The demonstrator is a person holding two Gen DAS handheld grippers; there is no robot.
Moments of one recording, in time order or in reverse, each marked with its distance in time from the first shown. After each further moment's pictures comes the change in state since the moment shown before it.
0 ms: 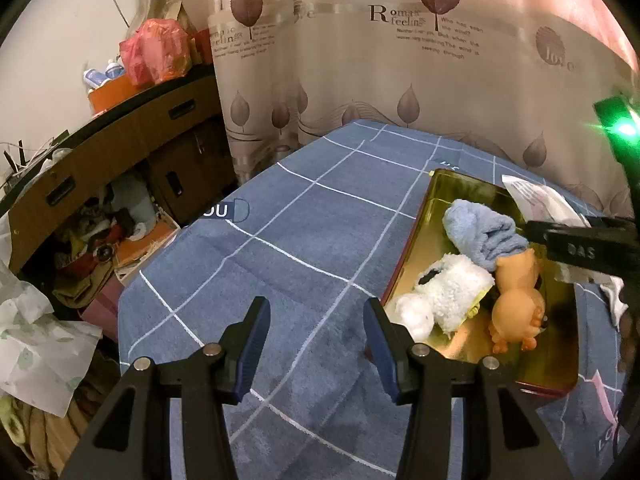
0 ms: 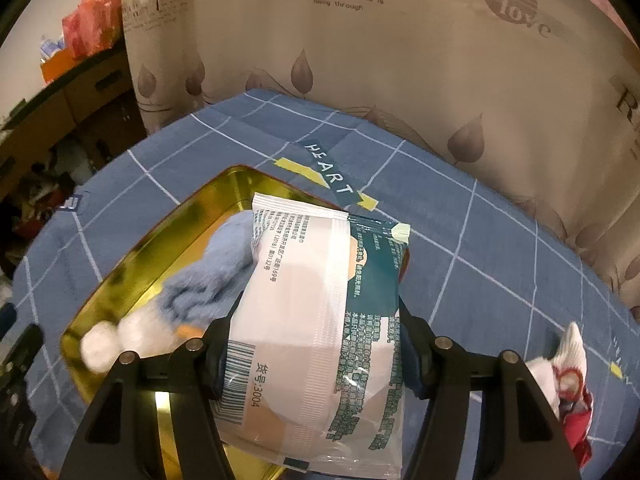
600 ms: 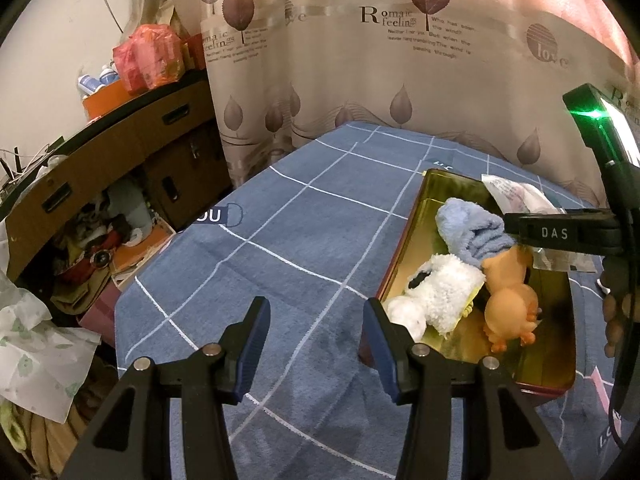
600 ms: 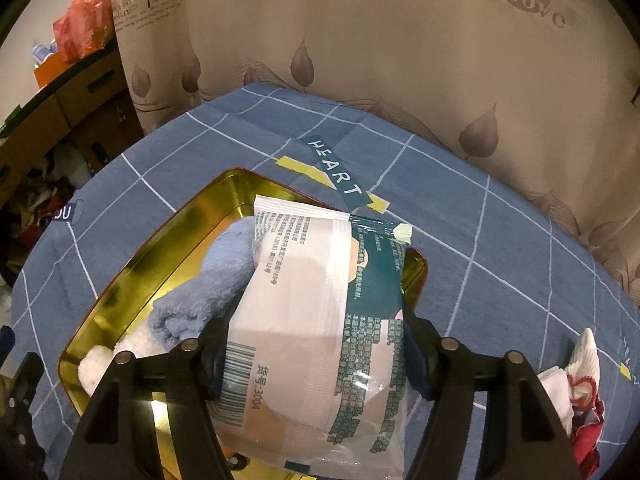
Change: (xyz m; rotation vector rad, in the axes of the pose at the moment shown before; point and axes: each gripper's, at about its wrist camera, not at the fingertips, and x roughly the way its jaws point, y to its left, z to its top) left arm 0.000 -0.005 -0.002 0.019 -0.012 -0.012; right arm 0.015 0.002 0.009 0.026 0.025 0.028
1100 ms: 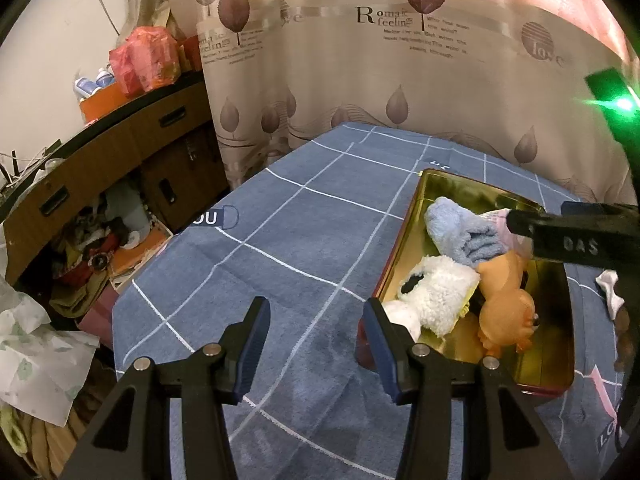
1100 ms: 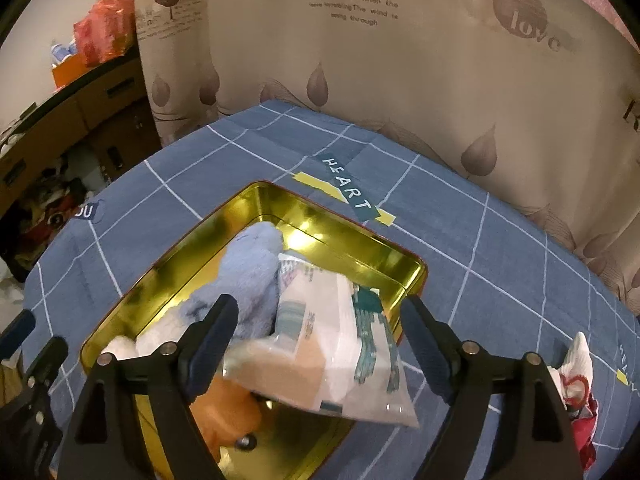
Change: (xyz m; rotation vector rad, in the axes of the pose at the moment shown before) left arm 0.001 -0.001 0.002 0.010 -0.003 -0.007; right arm -0.028 0.008 -0.008 -0.039 -0.070 0.022
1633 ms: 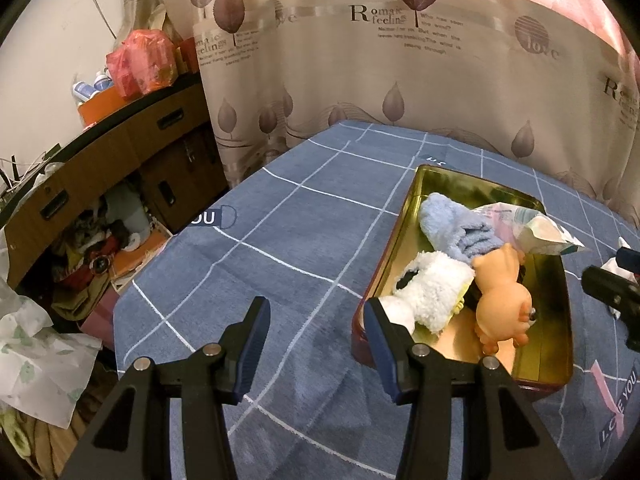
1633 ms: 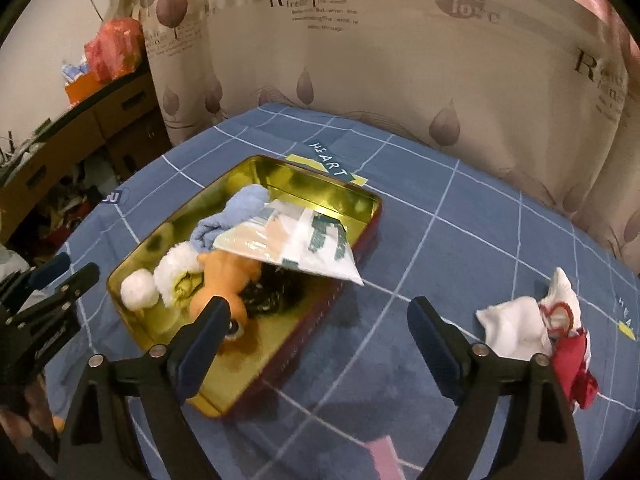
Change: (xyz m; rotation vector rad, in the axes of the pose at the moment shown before) left arm -0.002 -0.005 -0.001 0.017 0.005 0.004; right arm -0.057 -0.034 -0.063 0.065 -0.039 0.060
